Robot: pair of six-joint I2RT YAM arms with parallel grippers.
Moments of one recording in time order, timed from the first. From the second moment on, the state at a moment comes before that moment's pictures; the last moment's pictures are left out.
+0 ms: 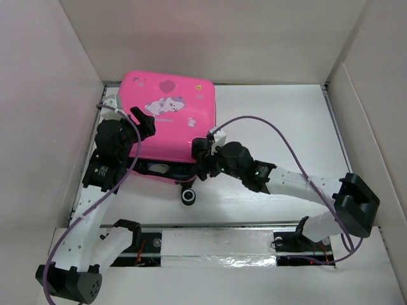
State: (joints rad) left arm -0.22 0.86 0.95 -0.30 -0.11 -0.46; right arm 0.98 1.41 0.89 0.17 0.06 0.34
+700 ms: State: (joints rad) left arm -0.17 0.82 0.95 -0.31 -0.24 -0.46; right arm 1.26 1.44 1.17 -0.12 0.31 0.20
